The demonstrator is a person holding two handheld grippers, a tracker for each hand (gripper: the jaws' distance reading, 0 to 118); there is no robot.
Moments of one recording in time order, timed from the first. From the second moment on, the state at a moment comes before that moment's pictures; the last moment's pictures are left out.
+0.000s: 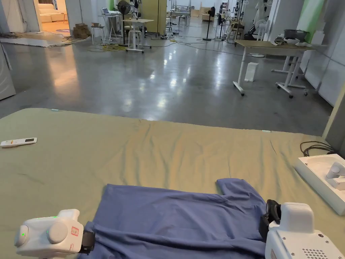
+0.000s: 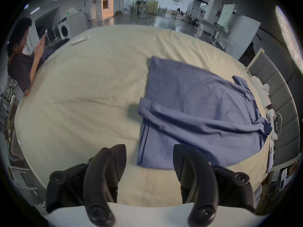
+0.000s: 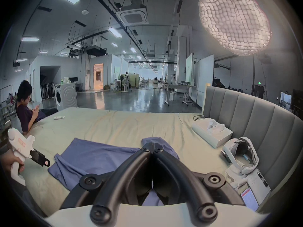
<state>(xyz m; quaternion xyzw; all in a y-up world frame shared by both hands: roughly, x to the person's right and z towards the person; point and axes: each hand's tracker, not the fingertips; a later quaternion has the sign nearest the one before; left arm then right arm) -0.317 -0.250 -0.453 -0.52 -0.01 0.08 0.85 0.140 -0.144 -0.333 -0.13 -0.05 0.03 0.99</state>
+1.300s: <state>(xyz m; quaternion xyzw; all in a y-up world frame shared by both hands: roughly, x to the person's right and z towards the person) -0.310 -0.235 -0.415 -0.52 -0.01 0.06 0.85 0.248 -0.297 -0.414 -0.52 -0.02 0.04 0.85</state>
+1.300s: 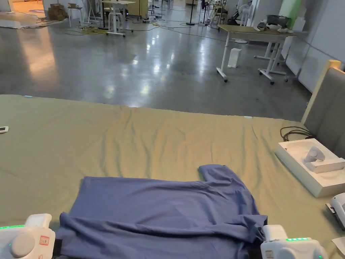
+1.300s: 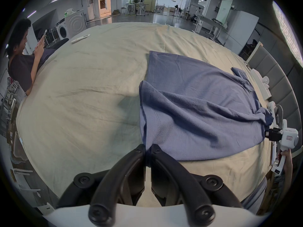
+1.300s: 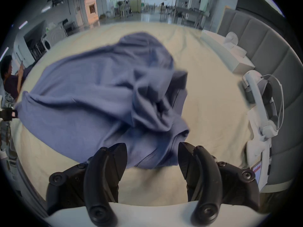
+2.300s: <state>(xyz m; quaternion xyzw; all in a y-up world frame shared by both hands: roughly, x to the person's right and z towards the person) -0.306 -0.163 -0.400 -0.43 -0.04 0.07 0.90 0.235 -0.195 -0.384 -0.44 -0.02 -0.01 0.90</state>
